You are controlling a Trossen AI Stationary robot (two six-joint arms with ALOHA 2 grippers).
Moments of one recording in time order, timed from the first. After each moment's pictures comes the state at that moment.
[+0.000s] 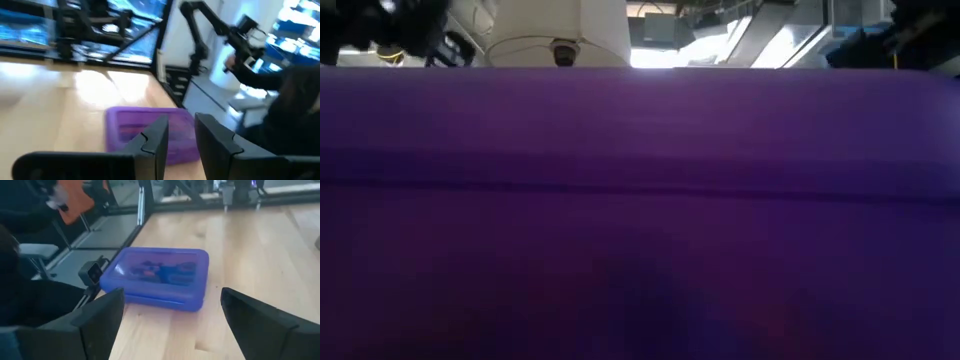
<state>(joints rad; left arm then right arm) -0.33 0.59 0.22 0.30 0.10 -0.27 0.48 0.83 0.37 0.15 0.14 0.24</state>
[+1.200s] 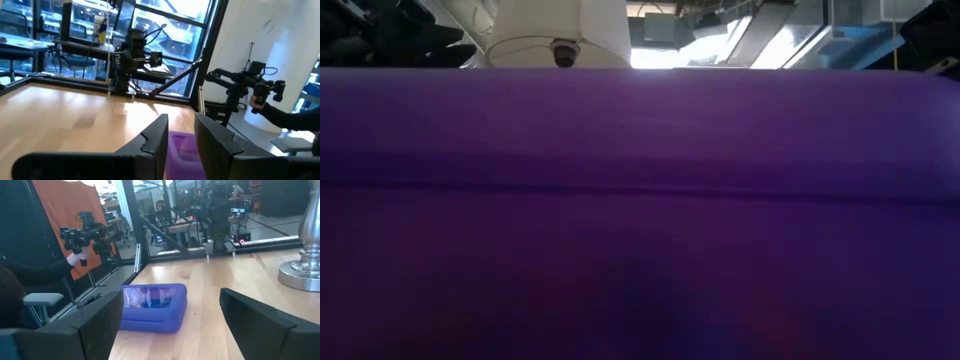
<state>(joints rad) 0.25 0.09 0.04 0.16 0.44 -0.29 0.13 0.00 0.02 0.02 -0.16 0.20</state>
